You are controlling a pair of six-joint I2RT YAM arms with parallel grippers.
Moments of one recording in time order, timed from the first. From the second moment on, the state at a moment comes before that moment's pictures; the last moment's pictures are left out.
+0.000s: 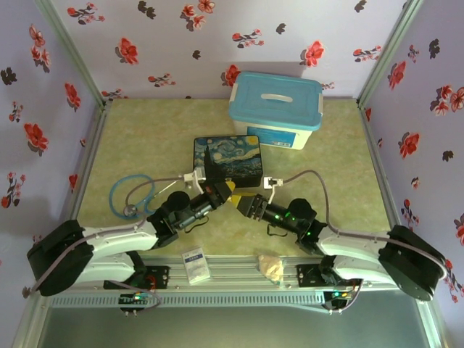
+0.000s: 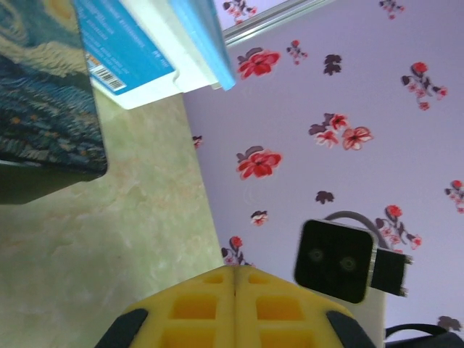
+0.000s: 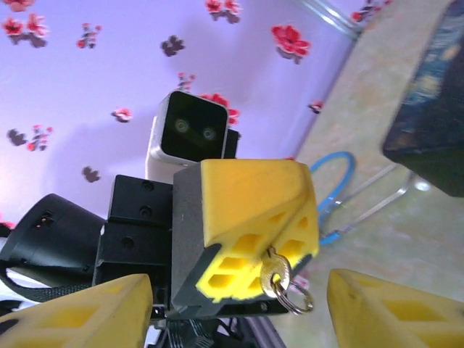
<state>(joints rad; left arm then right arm) -1.00 1.18 0.38 0.79 -0.05 -1.17 0.94 1.13 0.24 0.98 -0.24 1.02</state>
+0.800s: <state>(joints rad) -1.00 1.08 0.41 0.71 -0.08 -1.14 0.92 1.31 0.27 1.24 -0.30 1.12</state>
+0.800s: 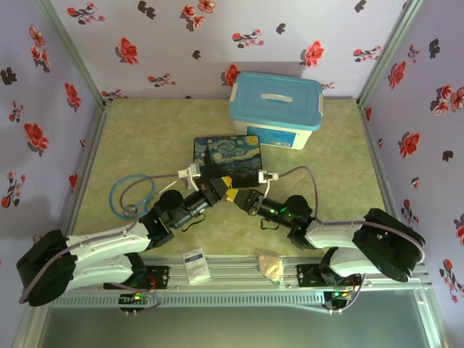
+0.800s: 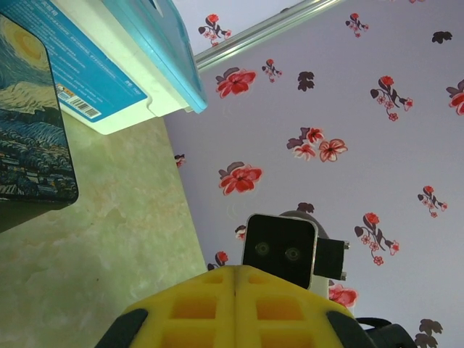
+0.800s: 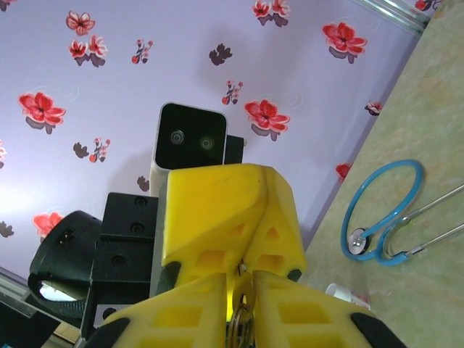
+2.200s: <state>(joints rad) -0.92 1.52 0.69 0.03 -0.10 -0.70 0.80 0.96 0.29 0.07 0.09 1.05</state>
